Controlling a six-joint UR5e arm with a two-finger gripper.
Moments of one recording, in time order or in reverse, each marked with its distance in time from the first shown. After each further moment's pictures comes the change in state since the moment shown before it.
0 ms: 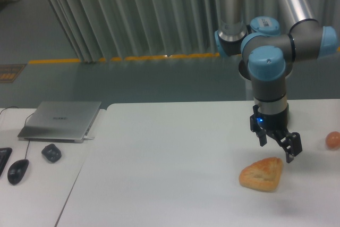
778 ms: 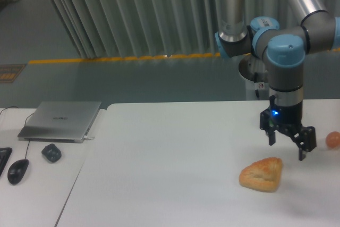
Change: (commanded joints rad) arm 0.075 0.025 -0.020 0.078 -0.046 0.002
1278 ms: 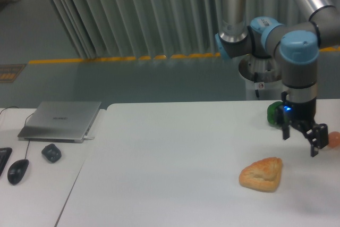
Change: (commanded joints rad) arm 0.116 0.044 -0.009 -0.153 0.017 0.432
